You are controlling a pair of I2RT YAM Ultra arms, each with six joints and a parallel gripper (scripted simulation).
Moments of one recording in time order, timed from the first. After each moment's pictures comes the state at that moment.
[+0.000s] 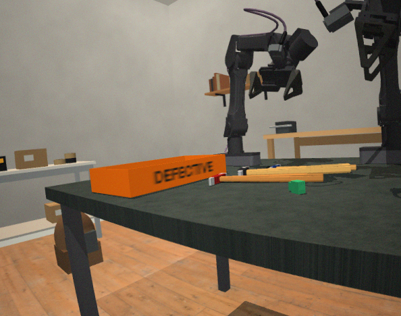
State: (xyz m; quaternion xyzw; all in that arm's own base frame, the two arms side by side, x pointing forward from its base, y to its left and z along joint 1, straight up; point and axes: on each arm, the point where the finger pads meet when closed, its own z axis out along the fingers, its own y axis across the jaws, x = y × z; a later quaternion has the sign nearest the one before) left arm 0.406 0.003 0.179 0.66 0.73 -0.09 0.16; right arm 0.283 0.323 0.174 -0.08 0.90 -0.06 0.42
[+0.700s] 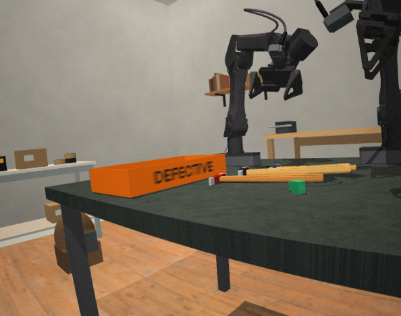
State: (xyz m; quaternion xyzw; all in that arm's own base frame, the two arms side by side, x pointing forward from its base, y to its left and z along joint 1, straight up) left arm 0.409 0.005 0.178 0.66 0.73 -0.08 0.16; right arm 0.283 0.324 0.173 -0.08 0.90 -0.06 0.42
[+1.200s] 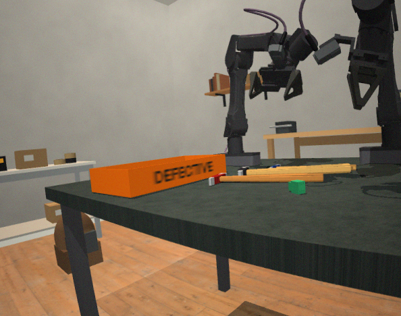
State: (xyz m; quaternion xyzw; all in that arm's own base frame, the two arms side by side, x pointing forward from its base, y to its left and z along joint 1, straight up) left arm 0.382 -0.023 0.120 0.59 0.80 -0.07 0.13; right arm 0.283 0.324 0.173 -0.08 0.90 -0.06 0.41
